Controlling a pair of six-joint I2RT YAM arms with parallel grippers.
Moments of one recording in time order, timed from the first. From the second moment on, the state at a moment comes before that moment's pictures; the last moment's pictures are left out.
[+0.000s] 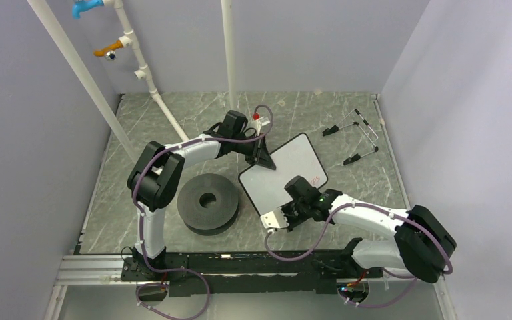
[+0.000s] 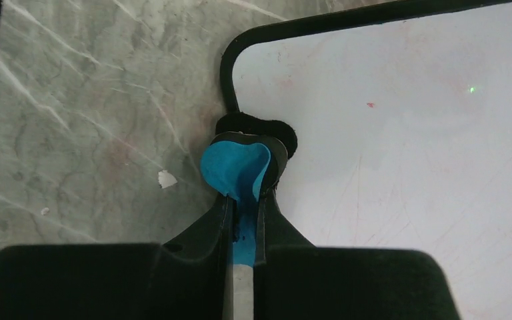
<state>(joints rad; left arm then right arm) -0.57 2.00 1.36 -0.07 0.92 -0.51 0.80 1.22 0.53 -0.40 -0.31 -1.20</state>
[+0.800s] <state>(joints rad) -0.57 2.00 1.39 -0.15 0.94 -0.46 0.50 1.16 0.51 -0.39 -0.37 -1.24</state>
